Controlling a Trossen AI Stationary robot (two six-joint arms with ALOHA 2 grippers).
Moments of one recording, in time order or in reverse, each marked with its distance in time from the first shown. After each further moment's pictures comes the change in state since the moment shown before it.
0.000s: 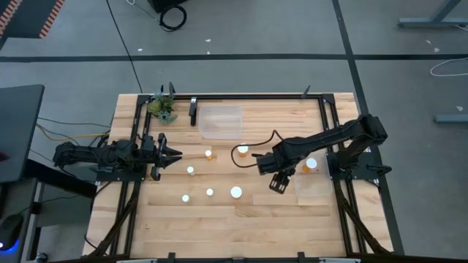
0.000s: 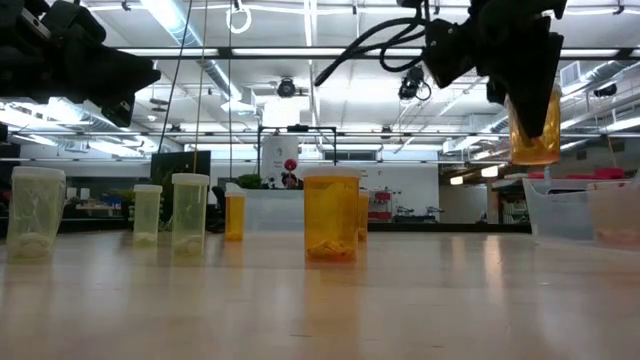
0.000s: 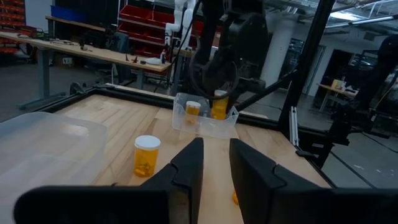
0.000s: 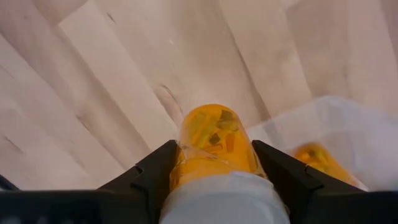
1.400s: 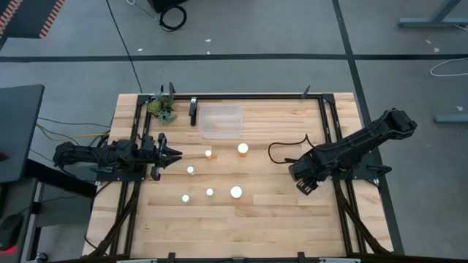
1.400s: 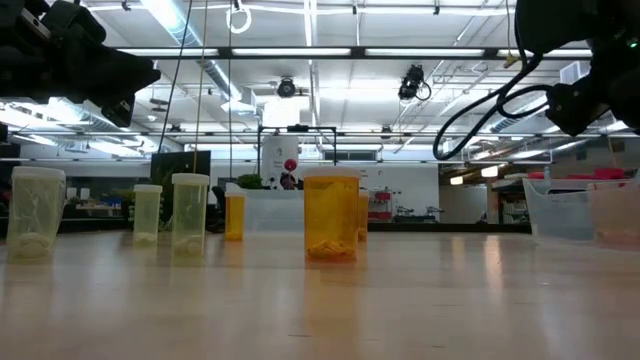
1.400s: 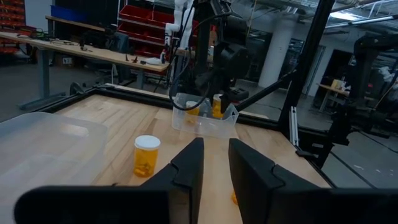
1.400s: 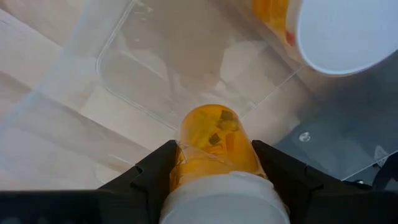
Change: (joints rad) left arm 0.000 0.000 0.000 0.000 0.000 0.000; right arm 0.126 -0.362 -0.539 0.091 -0.137 0.468
